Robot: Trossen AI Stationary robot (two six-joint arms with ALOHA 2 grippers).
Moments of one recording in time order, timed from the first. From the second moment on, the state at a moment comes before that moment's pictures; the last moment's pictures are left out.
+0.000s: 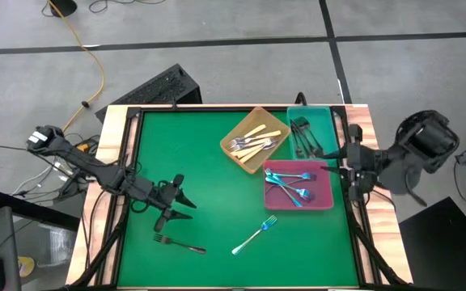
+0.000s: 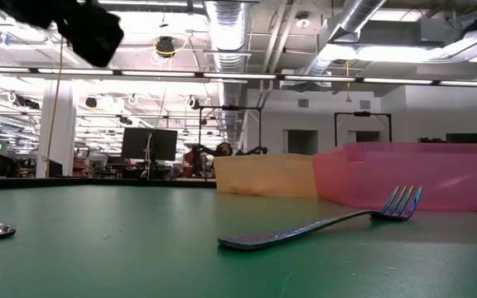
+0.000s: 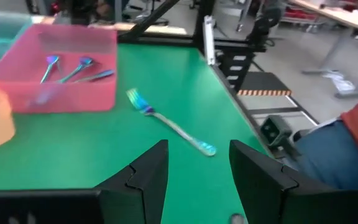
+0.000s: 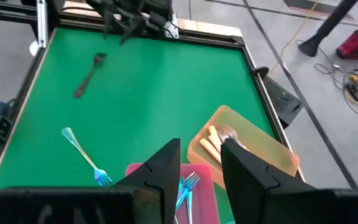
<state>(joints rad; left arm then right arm) -0.41 0.94 0.46 0.14 -0.10 -0.23 0.75 1.15 1.76 -1.44 0.78 0.45</state>
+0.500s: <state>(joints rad) -0.58 0.94 0.63 -0.17 -0.30 -0.35 0.92 1.08 1.26 -1.33 1.10 0.77</state>
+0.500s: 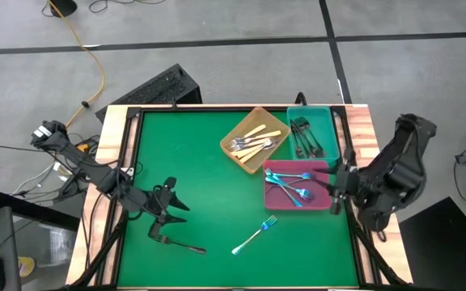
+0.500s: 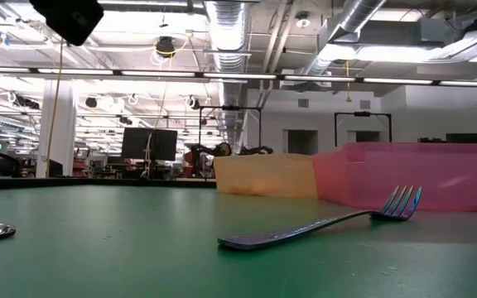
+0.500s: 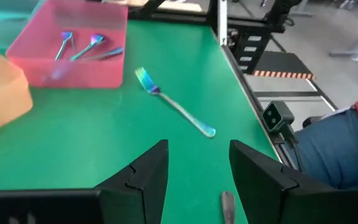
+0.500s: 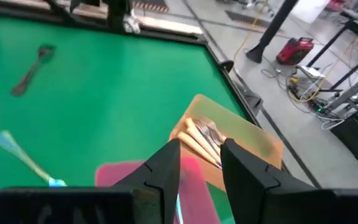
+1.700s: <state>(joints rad) -0.77 1.36 0.66 -0.23 -0.17 -0.73 0.84 1.28 0.98 -0.70 1.13 0.71</state>
